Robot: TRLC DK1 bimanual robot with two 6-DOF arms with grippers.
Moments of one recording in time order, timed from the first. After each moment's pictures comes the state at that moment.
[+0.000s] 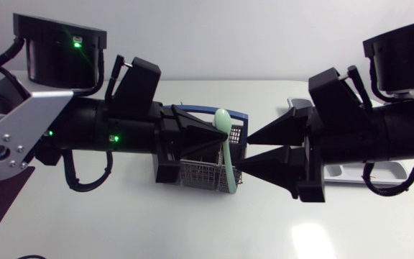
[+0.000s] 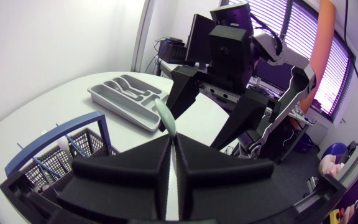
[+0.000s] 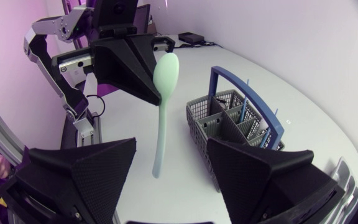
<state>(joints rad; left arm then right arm) -0.67 1.25 0.90 -0.09 0.64 0.03 0.51 1.04 0.88 -0.51 -0.60 -0.24</state>
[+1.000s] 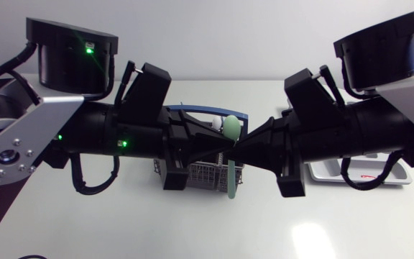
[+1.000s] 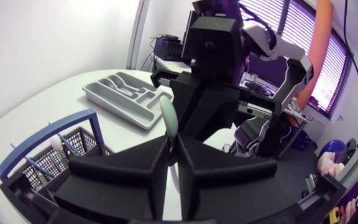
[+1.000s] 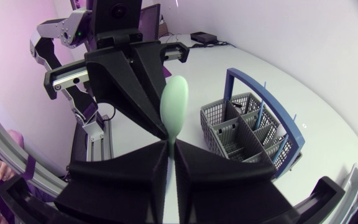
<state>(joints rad) -0.70 1.27 0.90 -0.08 0.64 0.03 0.55 1.13 0.90 -0.46 -0.64 -0.21</state>
